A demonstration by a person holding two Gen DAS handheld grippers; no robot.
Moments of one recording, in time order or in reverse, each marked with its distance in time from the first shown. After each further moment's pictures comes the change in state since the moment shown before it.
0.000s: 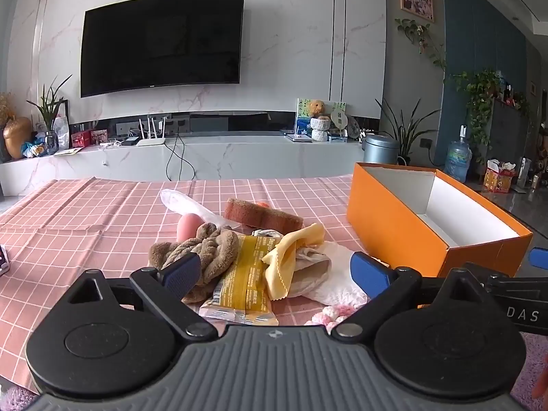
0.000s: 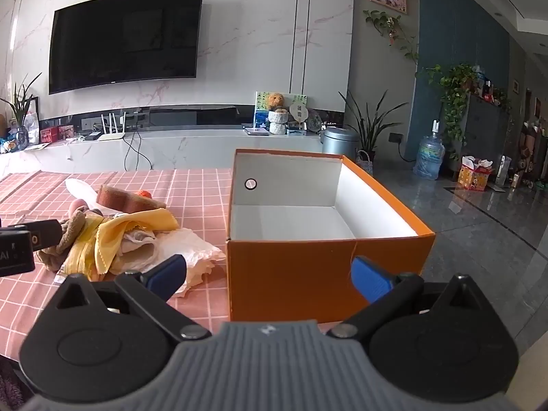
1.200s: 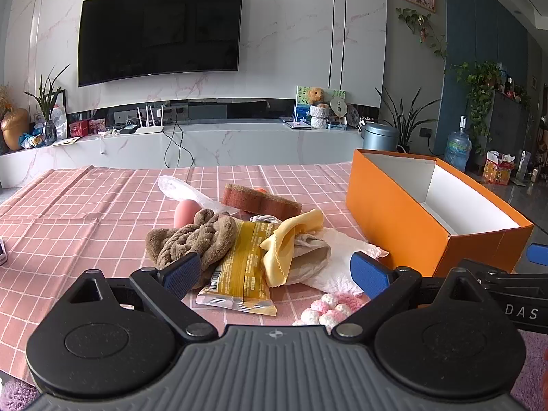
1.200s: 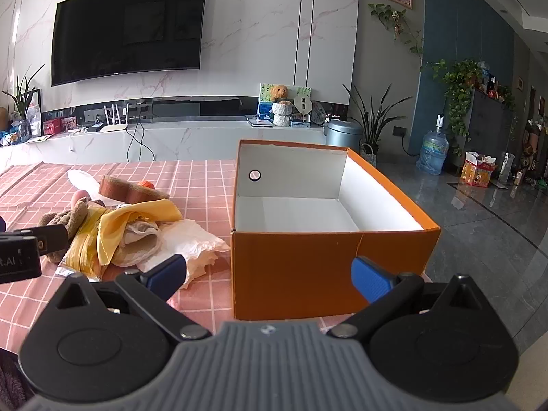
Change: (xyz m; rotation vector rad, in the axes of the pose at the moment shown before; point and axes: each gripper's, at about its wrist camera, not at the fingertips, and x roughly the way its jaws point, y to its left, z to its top) left arm 0.004 0.000 -0.003 -0.003 0.045 -0.004; right arm 0.005 0.003 -0.002 -0.013 0.031 0.011
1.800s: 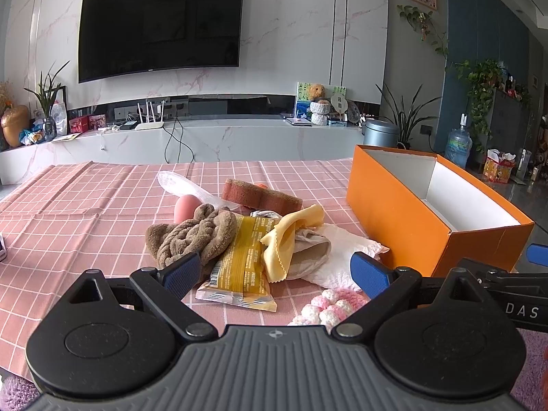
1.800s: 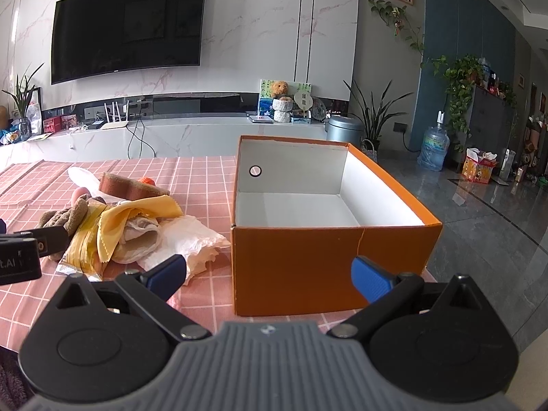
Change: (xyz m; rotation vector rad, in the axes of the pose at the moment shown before) left arm 0.001 0.001 -0.003 -0.002 0.013 0.000; right arm 0.001 0.000 0.000 0.001 0.016 0.003
